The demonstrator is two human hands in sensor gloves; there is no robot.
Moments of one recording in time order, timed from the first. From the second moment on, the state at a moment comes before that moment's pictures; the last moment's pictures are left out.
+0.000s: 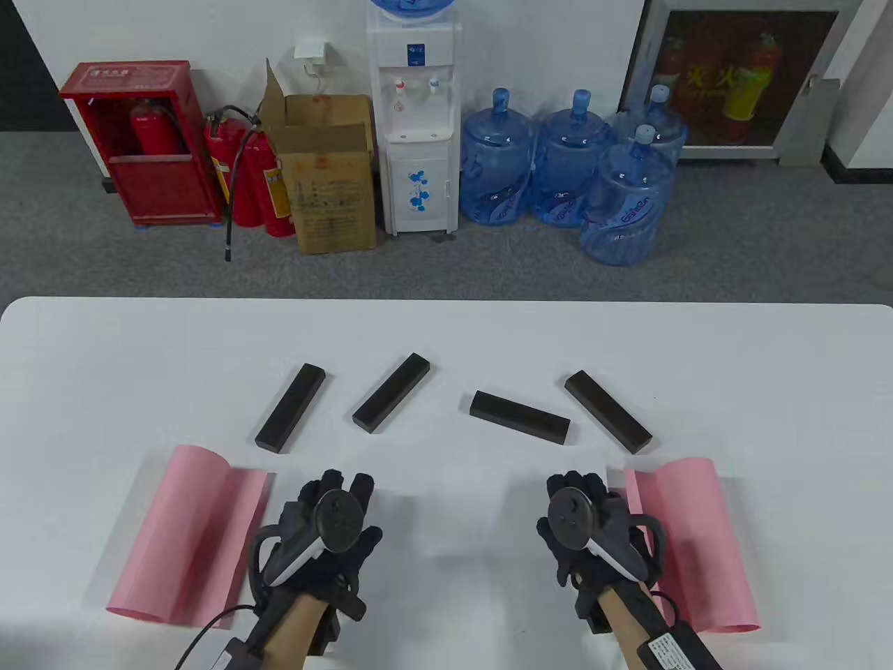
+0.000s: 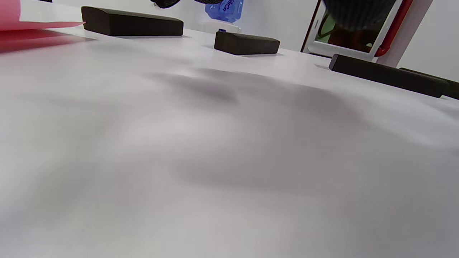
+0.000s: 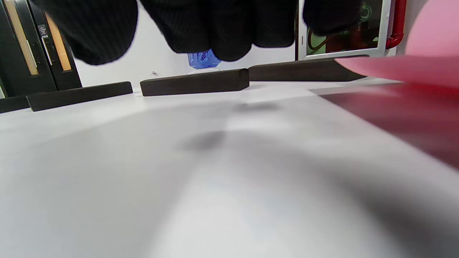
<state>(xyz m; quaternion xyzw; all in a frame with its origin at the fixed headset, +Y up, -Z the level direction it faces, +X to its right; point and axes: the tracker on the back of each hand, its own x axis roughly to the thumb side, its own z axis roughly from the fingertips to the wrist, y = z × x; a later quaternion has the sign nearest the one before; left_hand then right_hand) -0.189 -0.753 -0.301 -0.13 -0.04 0.09 0.99 0.157 -0.752 -0.309 0.02 0.01 1.00 0.06</state>
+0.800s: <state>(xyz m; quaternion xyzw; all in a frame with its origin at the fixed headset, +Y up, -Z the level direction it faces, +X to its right) -0.191 -0.754 -0.302 -0.14 -0.04 0.10 0.99 0.166 -0.711 -0.316 0.00 0.02 0.99 0.11</state>
